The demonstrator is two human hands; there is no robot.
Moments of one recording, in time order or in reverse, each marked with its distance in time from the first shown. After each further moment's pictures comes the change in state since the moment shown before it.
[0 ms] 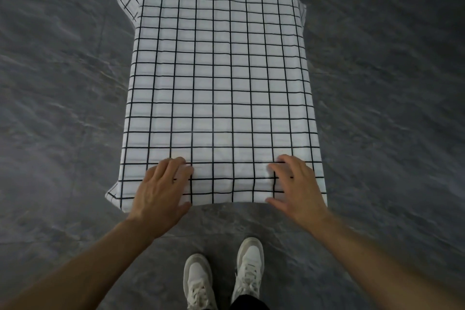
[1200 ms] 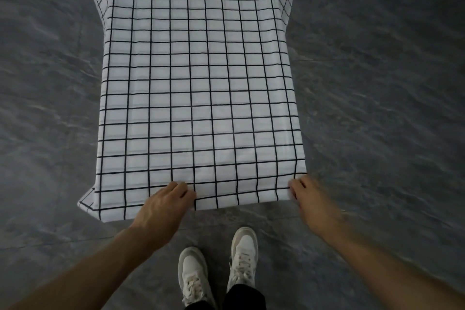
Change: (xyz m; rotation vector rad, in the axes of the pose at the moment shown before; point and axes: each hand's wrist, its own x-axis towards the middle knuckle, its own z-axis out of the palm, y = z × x) left_hand -0.024 0.044 0.037 -0.058 -0.124 0.213; right_hand -0.079 0.065 0.030 -0.018 -0.195 0.156
